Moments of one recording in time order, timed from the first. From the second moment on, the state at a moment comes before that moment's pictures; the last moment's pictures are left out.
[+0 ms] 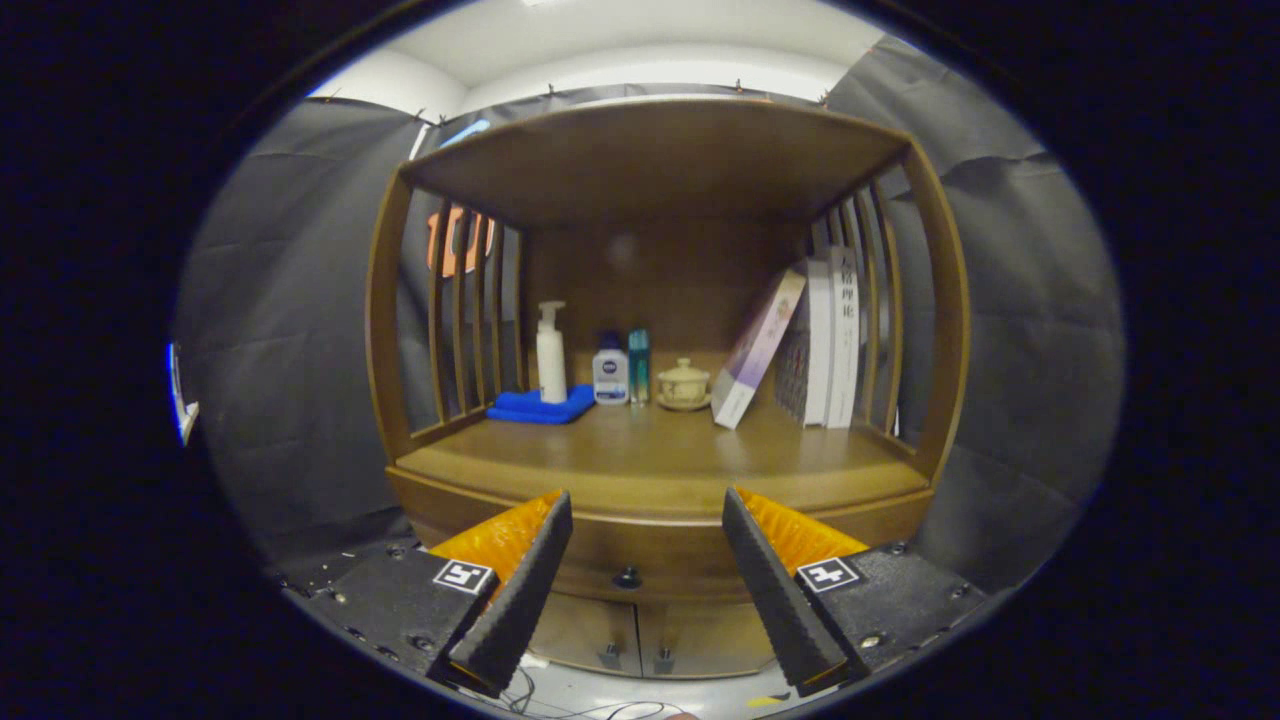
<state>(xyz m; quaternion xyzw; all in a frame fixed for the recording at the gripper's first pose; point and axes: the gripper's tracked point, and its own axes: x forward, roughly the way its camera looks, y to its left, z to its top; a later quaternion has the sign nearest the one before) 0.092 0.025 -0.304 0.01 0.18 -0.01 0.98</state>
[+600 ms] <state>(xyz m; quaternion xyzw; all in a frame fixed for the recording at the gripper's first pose) 0.122 0.033 -0.407 0.00 0.25 -0.02 0.97</state>
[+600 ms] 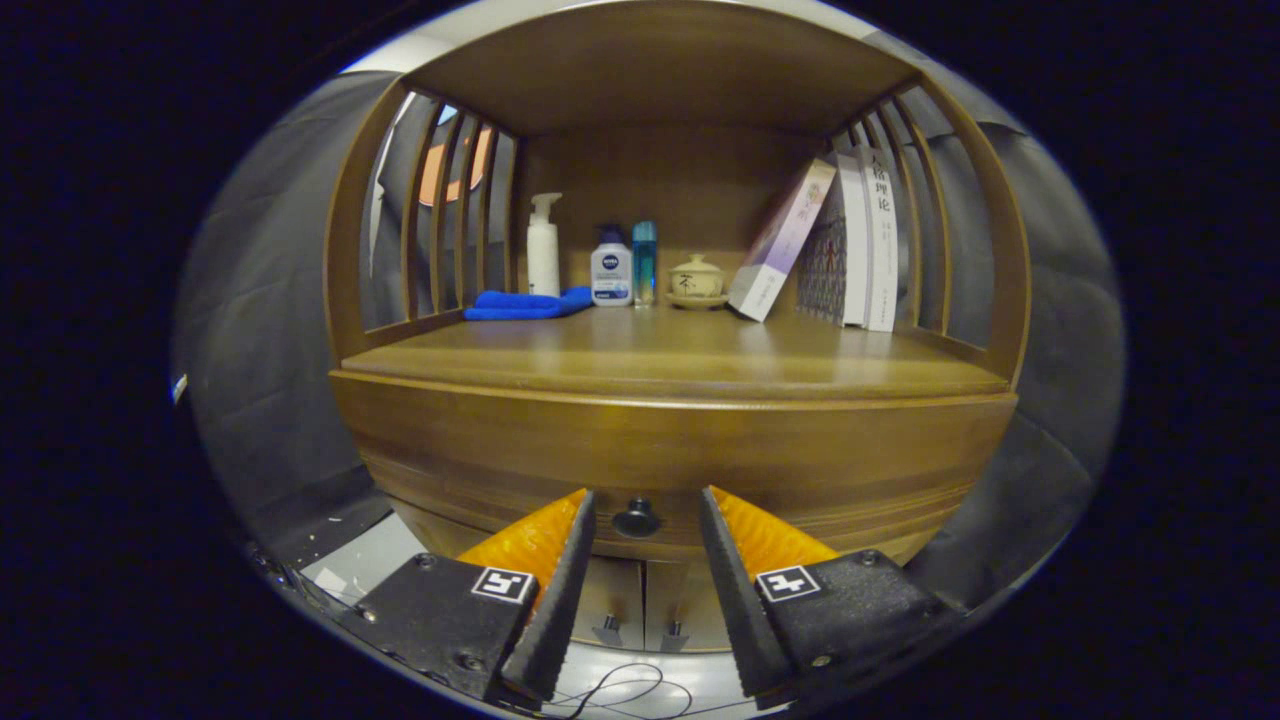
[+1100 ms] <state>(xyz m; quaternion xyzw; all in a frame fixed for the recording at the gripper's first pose) 0.130 0.039 -0.425 -0.02 0.25 -0.05 0.97</state>
